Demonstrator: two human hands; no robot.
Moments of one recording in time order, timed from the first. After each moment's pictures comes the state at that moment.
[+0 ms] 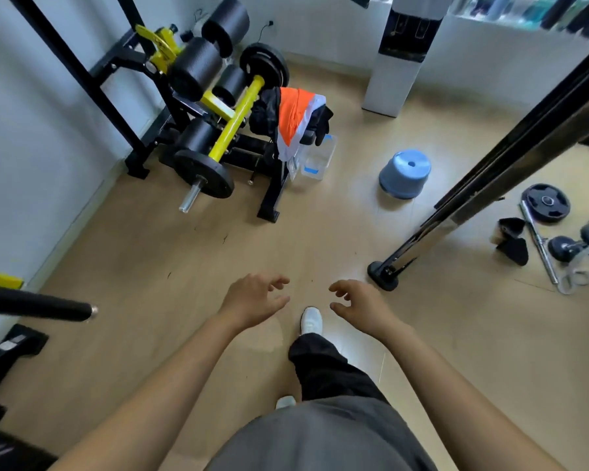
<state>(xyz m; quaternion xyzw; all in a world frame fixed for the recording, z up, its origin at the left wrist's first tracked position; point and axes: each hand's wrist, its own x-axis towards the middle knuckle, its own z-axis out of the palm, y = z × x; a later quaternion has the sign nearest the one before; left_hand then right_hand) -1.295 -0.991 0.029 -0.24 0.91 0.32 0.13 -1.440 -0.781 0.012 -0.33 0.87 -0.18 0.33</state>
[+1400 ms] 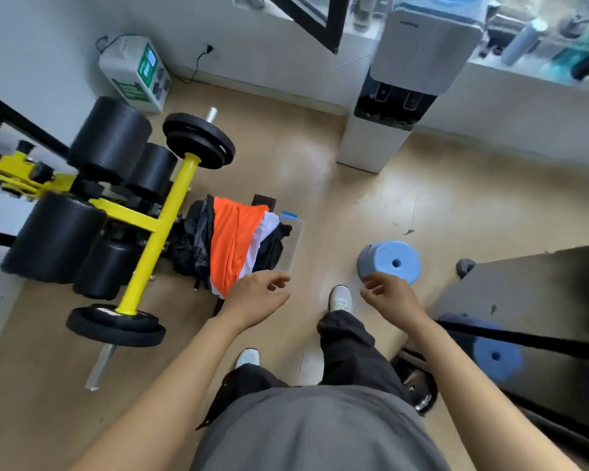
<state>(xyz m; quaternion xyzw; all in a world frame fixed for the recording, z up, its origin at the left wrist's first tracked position) -2.019 -1.311 -0.021 -0.27 0.85 0.43 0.16 -2.181 -1.059 -0.015 -0.15 0.89 -0.23 0.36</state>
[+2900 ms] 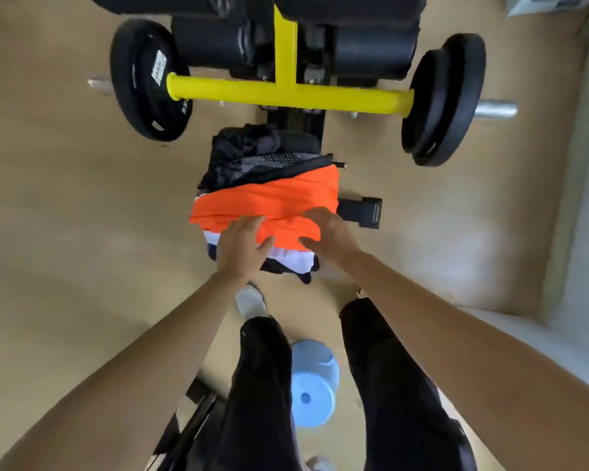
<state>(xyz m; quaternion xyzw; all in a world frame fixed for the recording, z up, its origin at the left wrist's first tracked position) -2.190 -1.410 -0.285 -0.83 0.49 0.25 -0.05 -2.370 -1.526 -0.304 -0.73 0.44 0.08 0.51</state>
